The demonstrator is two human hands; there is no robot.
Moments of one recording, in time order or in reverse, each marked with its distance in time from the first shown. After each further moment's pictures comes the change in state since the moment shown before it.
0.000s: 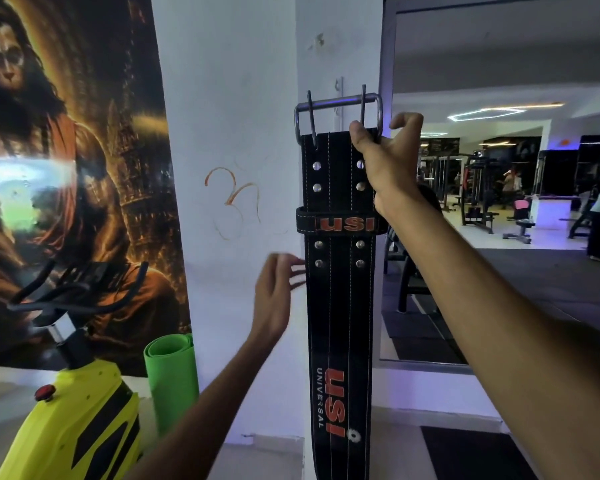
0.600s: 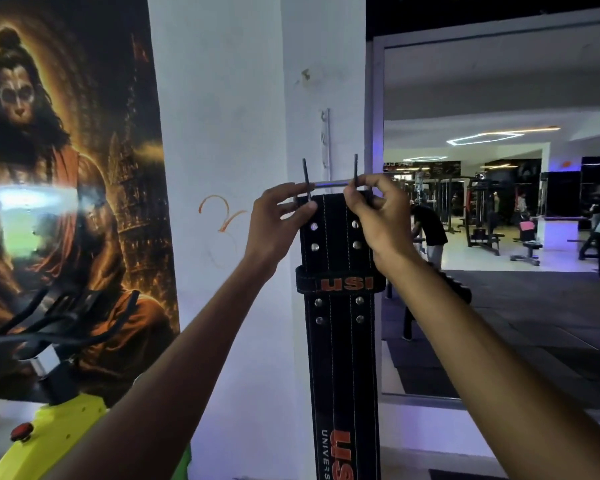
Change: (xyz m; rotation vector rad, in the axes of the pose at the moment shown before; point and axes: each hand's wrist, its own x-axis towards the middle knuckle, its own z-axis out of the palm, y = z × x) left_hand 0.122 0.081 0.060 0.121 -0.035 0.191; right_hand 0.017 0.045 -0.050 -0.034 -0.138 -0.038
